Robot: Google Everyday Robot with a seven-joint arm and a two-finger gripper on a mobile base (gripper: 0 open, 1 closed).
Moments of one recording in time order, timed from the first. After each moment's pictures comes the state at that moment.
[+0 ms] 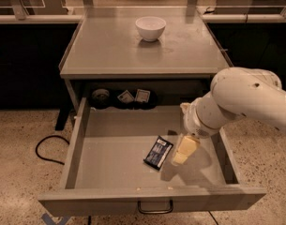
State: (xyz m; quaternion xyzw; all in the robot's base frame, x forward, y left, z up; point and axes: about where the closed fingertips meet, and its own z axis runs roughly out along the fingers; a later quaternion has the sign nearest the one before) arm 0.502 -0.113 0.737 -0.62 0.75 0.04 0.22
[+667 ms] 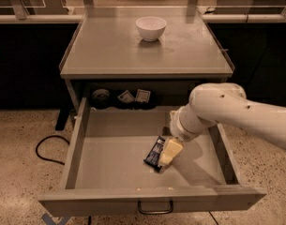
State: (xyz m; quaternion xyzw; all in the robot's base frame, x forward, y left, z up) arm 0.537 -0.095 0.668 -0.60 0.77 0.06 0.22
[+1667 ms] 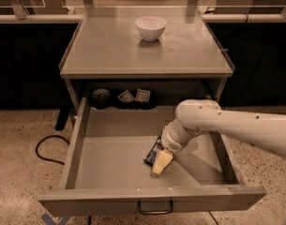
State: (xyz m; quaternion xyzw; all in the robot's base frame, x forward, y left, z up) arm 0.544 -0.070 0.563 -0.59 0.78 0.12 0.16
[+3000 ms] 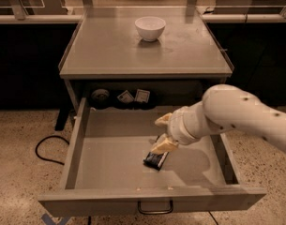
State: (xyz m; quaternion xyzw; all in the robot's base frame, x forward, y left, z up) arm 0.509 -0.054 0.712 -0.61 0.72 0.11 0.30
